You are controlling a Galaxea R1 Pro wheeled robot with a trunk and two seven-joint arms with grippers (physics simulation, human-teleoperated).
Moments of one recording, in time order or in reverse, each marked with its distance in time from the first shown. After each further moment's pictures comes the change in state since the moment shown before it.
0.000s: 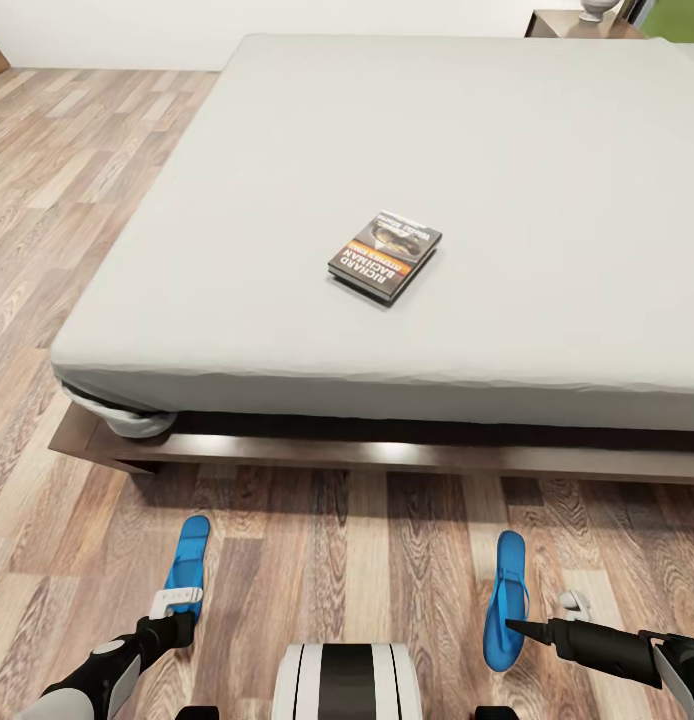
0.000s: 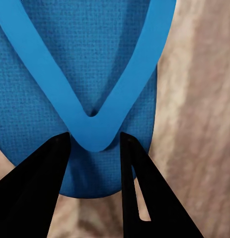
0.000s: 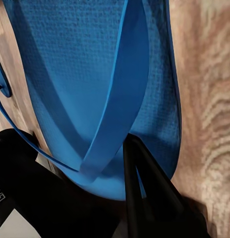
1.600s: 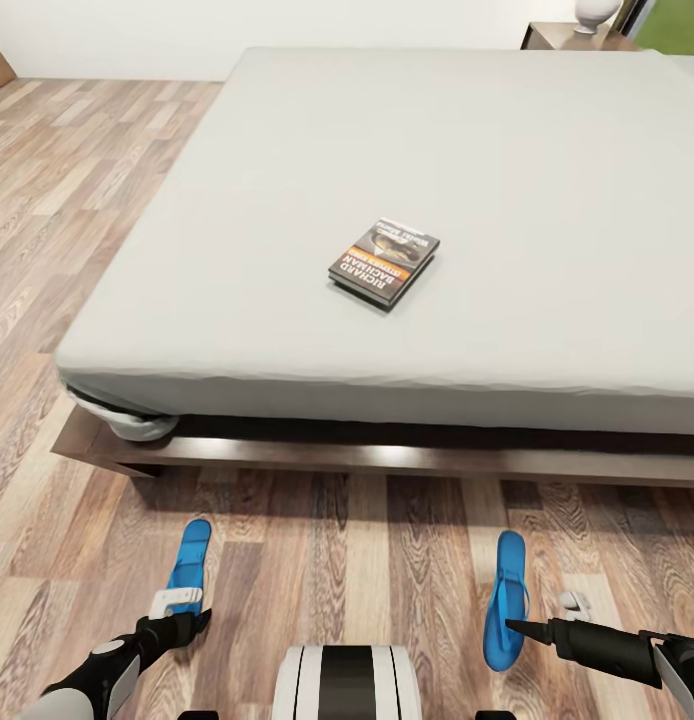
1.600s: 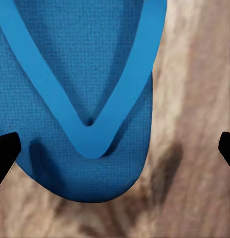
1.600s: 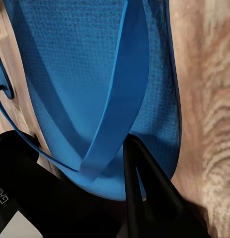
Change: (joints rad) left arm 0.000 0.002 0.000 0.000 -0.001 0.000 0.000; right arm 0.000 0.000 -0.001 0.000 0.000 0.001 0.000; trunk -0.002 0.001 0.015
